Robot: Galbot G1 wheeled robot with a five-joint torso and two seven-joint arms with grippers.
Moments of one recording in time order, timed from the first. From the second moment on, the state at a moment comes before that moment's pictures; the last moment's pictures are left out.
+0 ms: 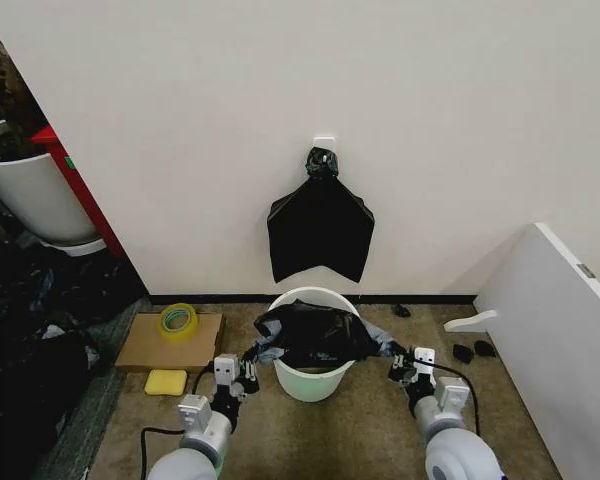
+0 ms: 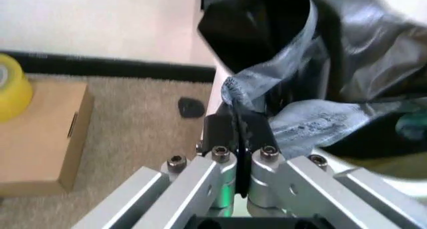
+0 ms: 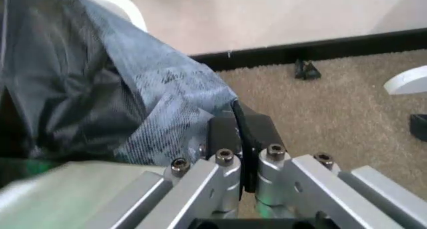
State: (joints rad) left arm 1.48 -0.99 -0.08 -2.04 -0.61 0.07 -0.37; right arm -1.50 1.15 0.26 2.00 0.54 -0.25 0.38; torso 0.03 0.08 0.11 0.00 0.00
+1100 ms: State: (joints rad) left arm 1.53 -0.92 -0.11 -2.06 -0.66 0.21 -0.41; right arm -1.52 1.12 0.25 1.97 0.49 -0.42 0.35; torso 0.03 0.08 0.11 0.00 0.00
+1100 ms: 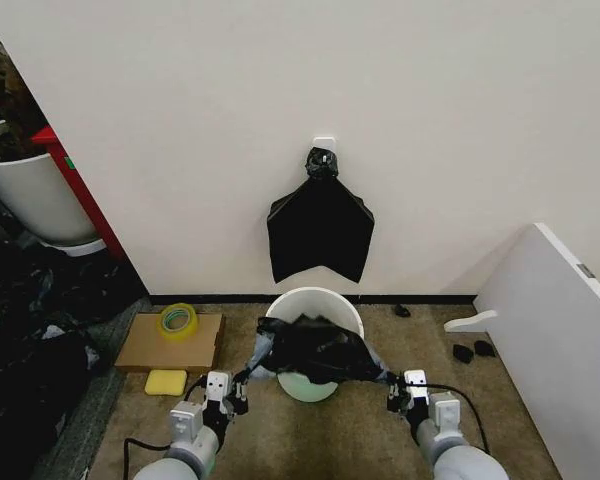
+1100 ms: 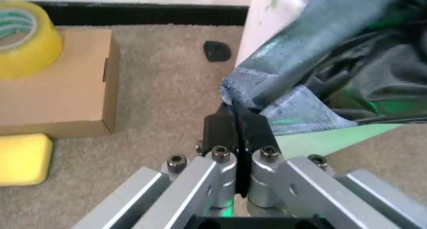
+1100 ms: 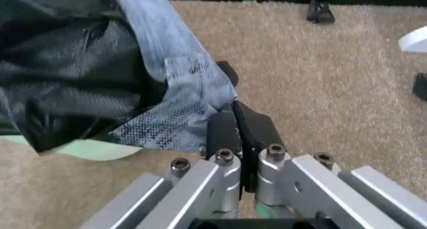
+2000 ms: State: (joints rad) left arm 1.63 -0.93 -0.16 -2.10 -0.67 0.11 -0.32; right arm -1.65 1.12 0.32 2.01 0.47 -0.25 0.28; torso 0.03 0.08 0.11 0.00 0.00
